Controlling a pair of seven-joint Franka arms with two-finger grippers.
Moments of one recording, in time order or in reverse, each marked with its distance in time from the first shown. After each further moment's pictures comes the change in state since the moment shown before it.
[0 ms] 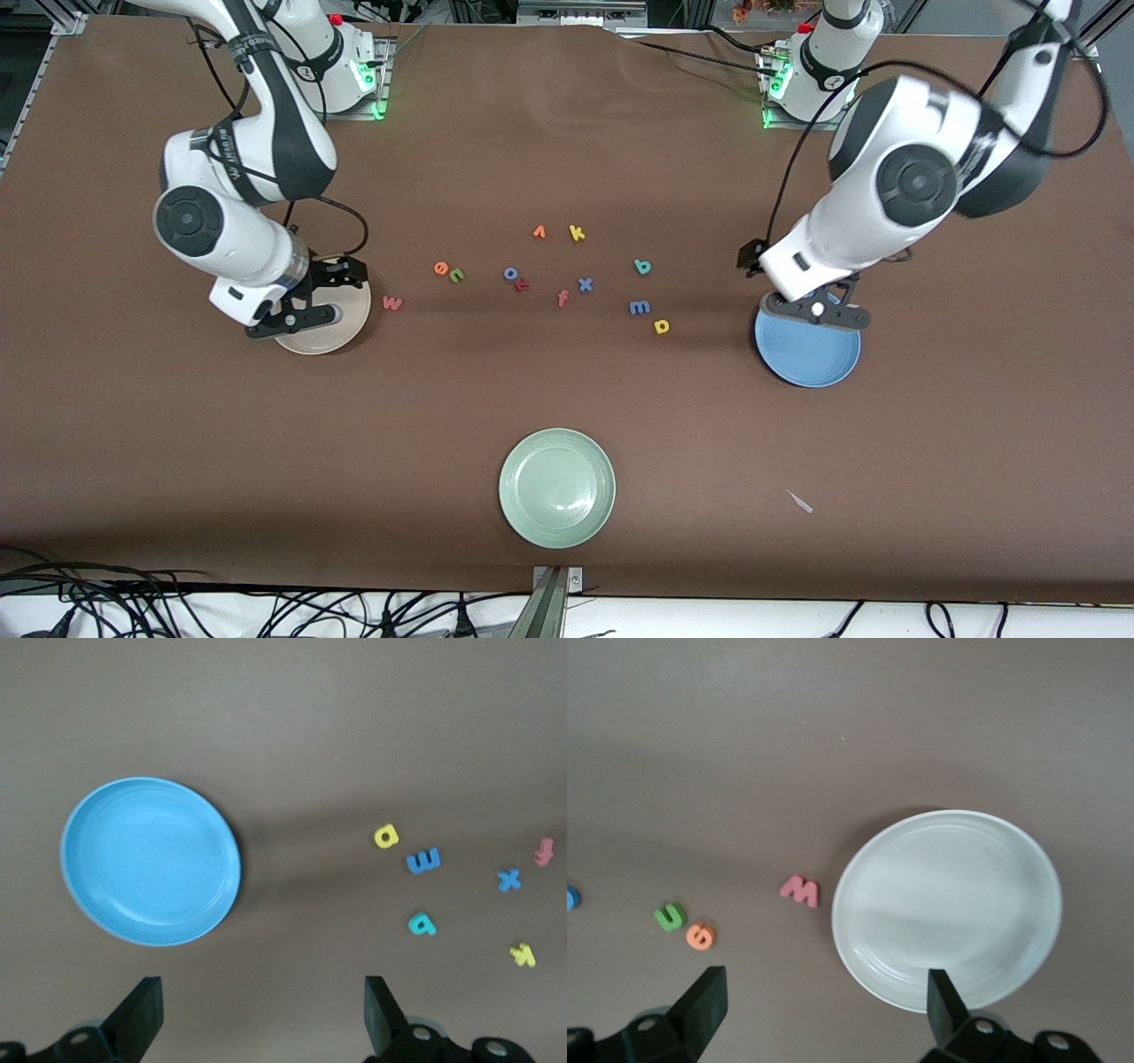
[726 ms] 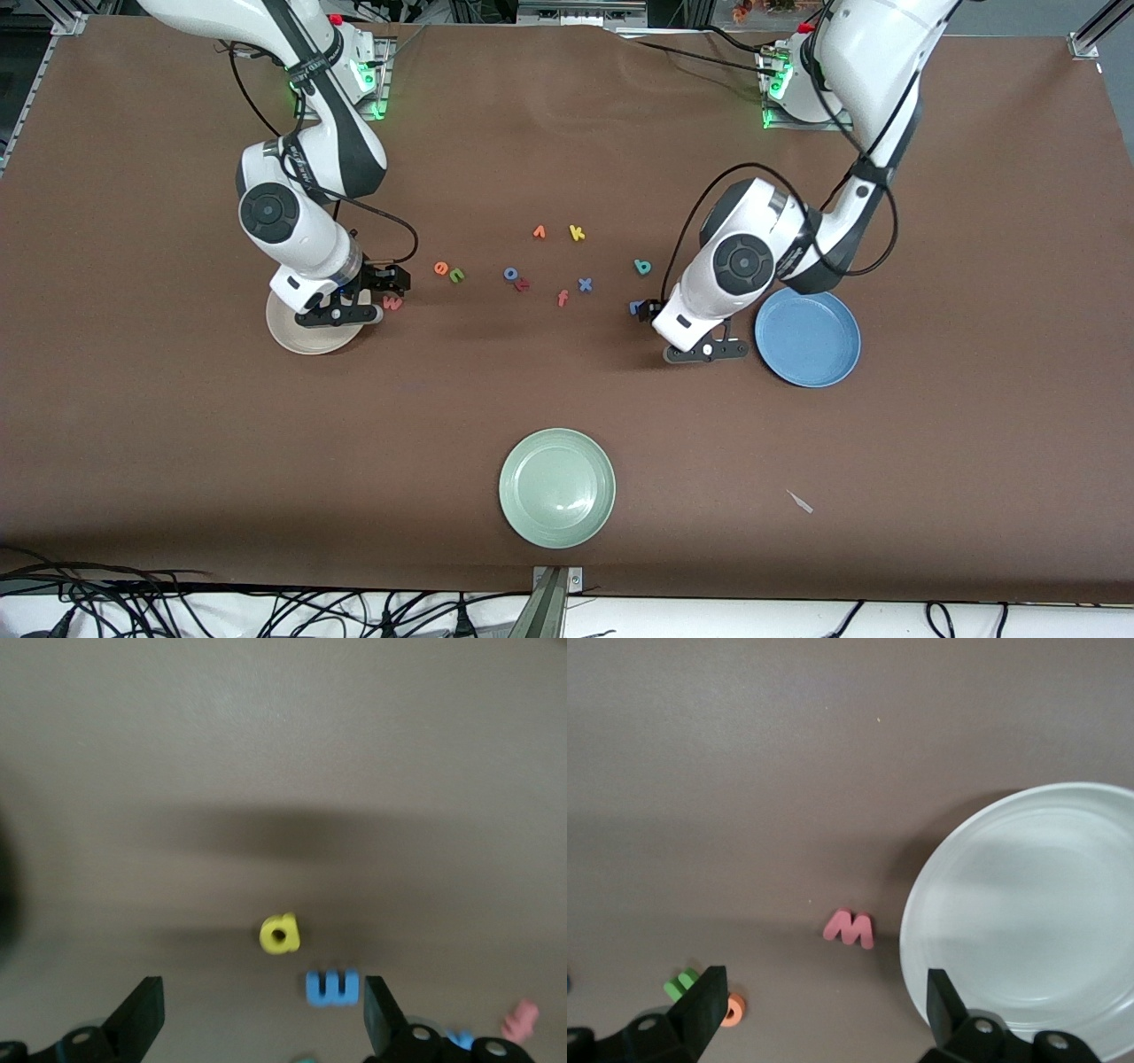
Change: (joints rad) left arm -0.142 0.317 -0.001 -0.005 0.000 0.377 -0.422; right arm 0.063 0.046 0.006 -0.168 0.000 0.299 0.225
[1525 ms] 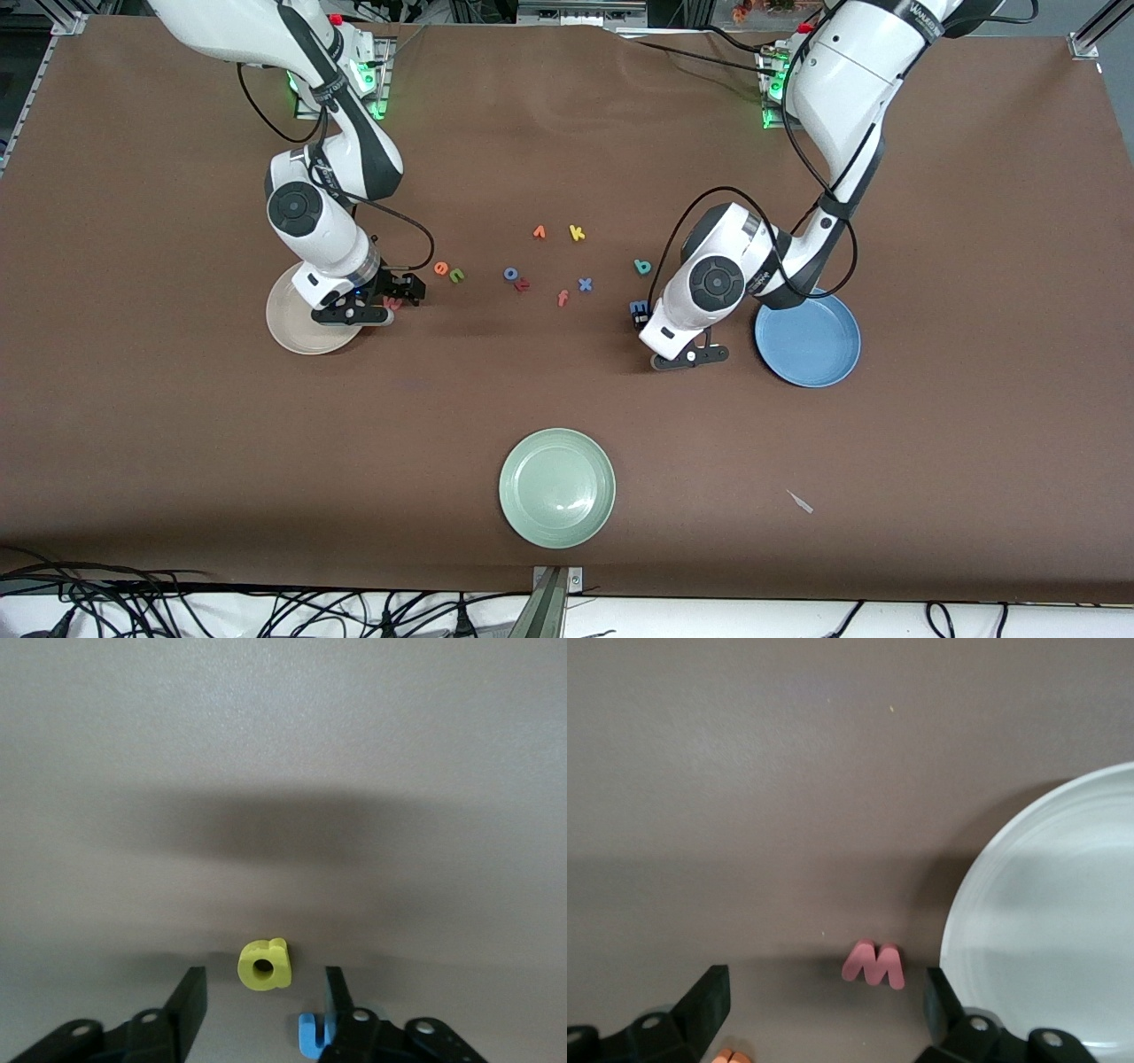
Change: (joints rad) left arm -0.022 0.086 0.005 0.000 0.015 0.063 -0.035; right arm 0.016 0.060 0.000 -0.081 0.000 0.220 0.071
